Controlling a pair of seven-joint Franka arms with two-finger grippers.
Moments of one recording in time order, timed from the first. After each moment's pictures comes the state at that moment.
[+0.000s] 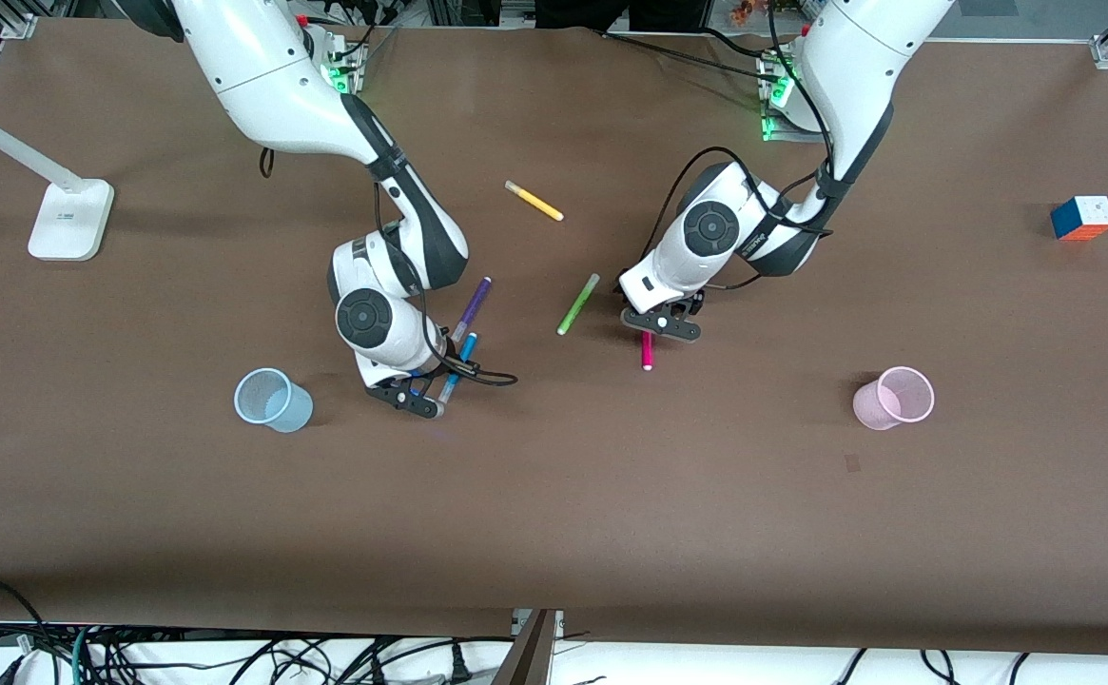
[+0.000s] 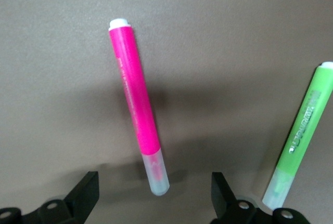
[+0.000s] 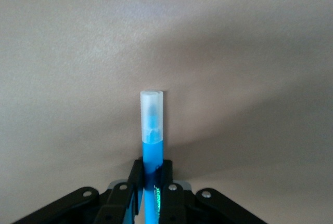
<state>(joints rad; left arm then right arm) -0.23 0.55 -0.38 -2.06 0.07 2.53 -0.41 0.49 0.75 0.00 -1.62 0.23 2.35 0.70</state>
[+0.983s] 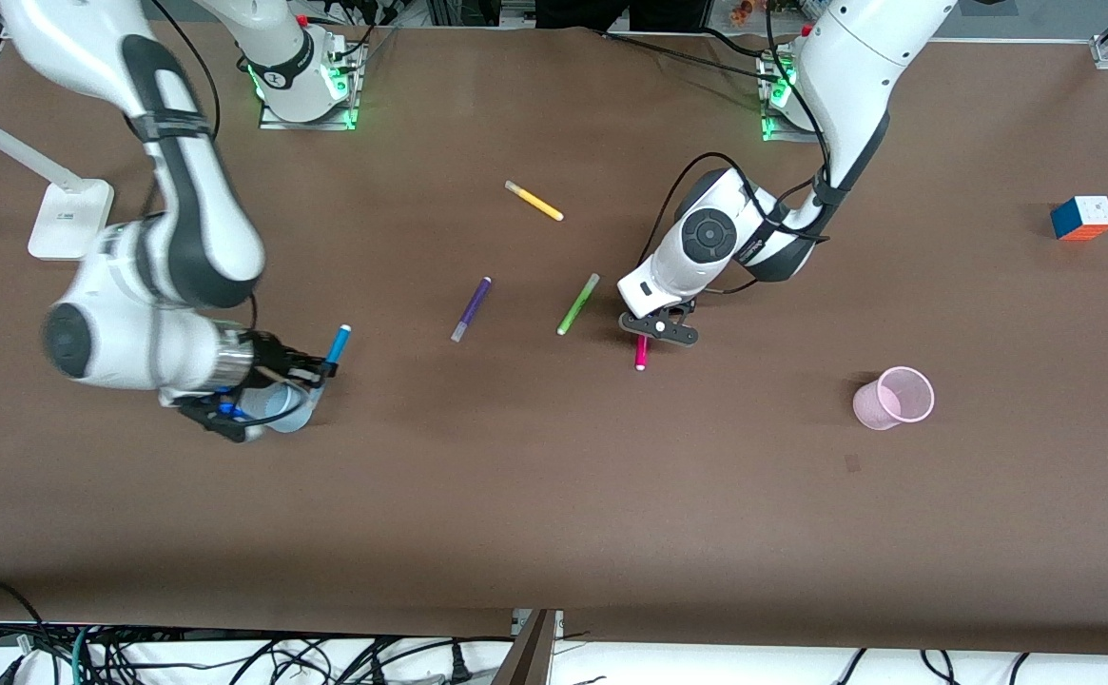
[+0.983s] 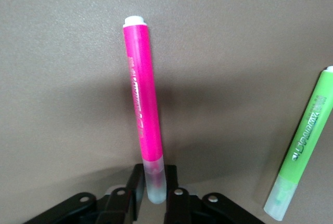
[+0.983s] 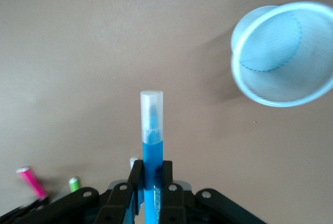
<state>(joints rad) -0.23 0.57 -0.38 -2.05 0.07 2.53 -0.41 0.13 0.52 -0.01 -1.53 0.41 1.88 0.40</state>
